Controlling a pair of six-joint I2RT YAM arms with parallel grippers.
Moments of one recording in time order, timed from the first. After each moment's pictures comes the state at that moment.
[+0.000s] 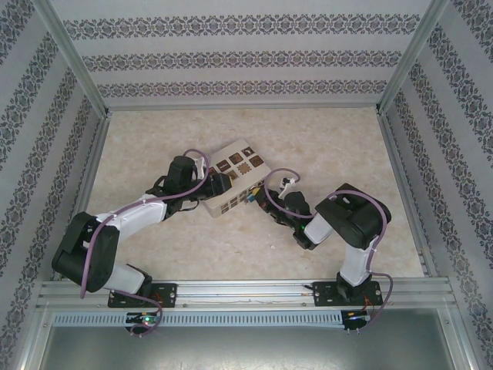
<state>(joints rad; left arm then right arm) -0.41 1.43 0.71 0.11 0.48 -0.79 0.63 1.84 0.37 1.25 -0.11 1.23</state>
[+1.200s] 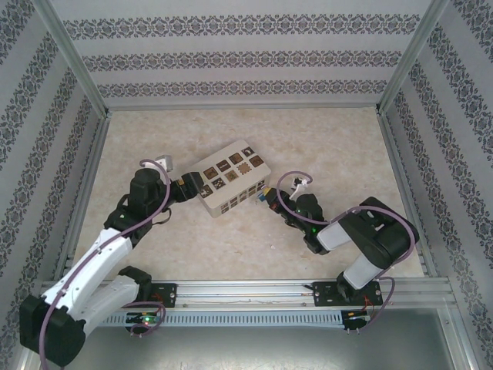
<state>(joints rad) -0.33 0.86 0.63 -0.23 0.13 -0.64 0.59 1.61 0.27 1.12 -0.09 1.13</state>
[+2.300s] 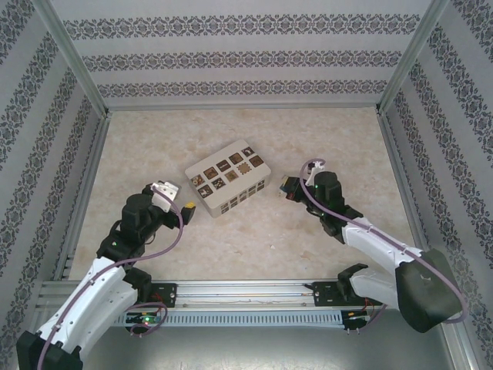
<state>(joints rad) -0.32 0.61 0.41 -0.26 0.03 0.19 0.38 1.12 0.48 0.19 -0.19 0.72</state>
